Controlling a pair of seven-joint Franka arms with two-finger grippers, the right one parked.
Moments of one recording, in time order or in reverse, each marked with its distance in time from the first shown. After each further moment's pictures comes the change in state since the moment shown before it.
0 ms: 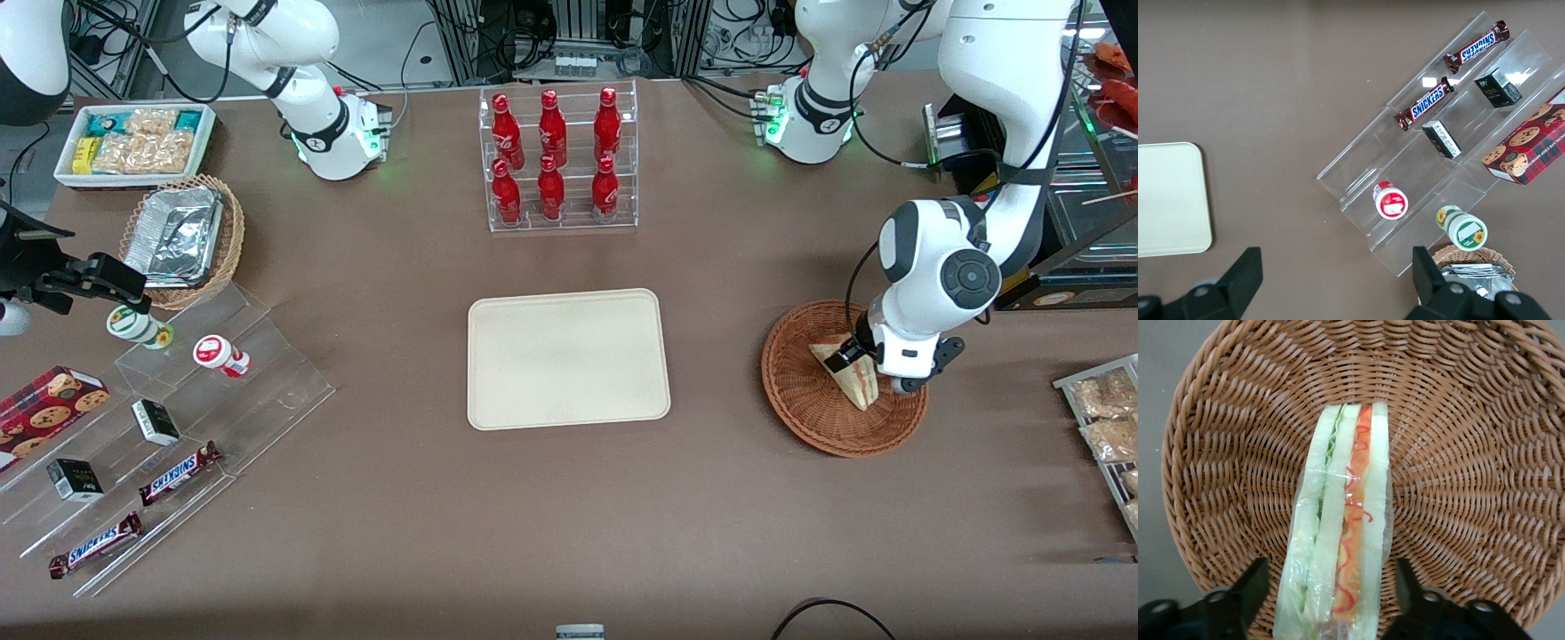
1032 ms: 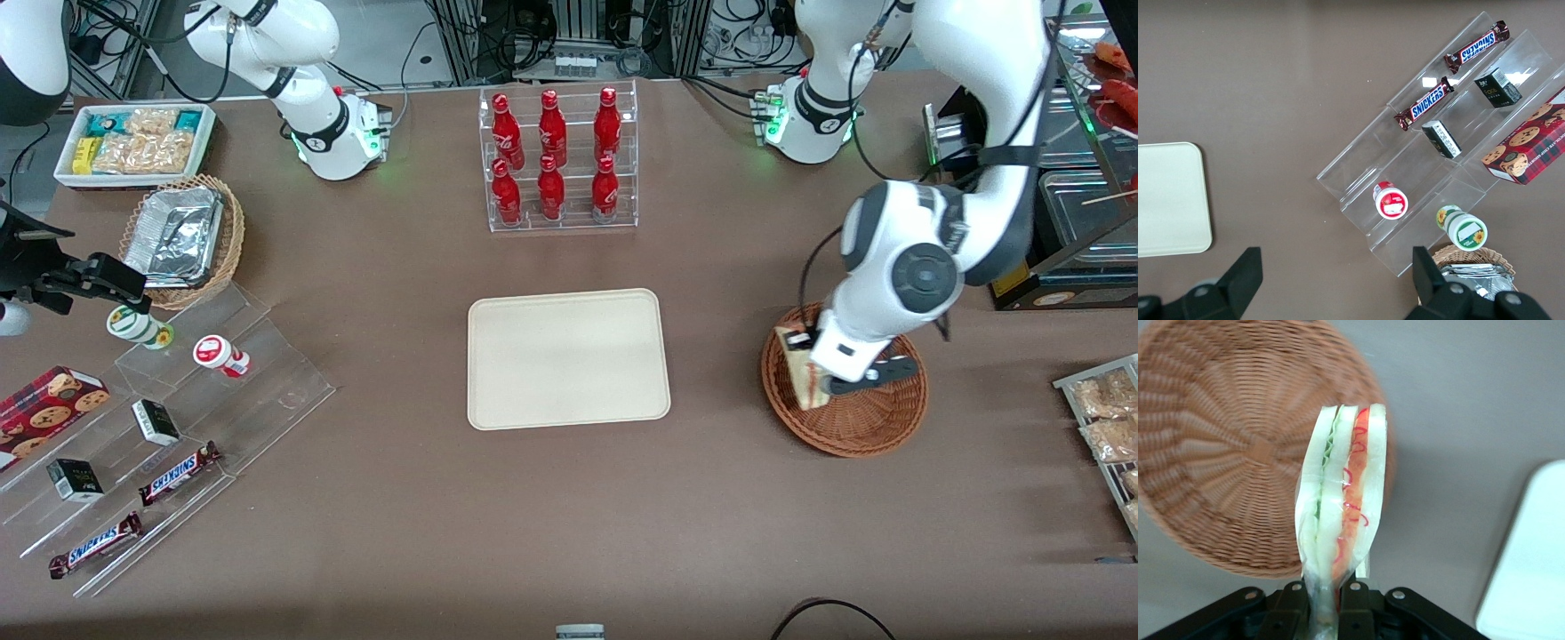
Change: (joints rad) arm -0.194 -0.004 -0.030 0.281 0.001 -0.351 0.216
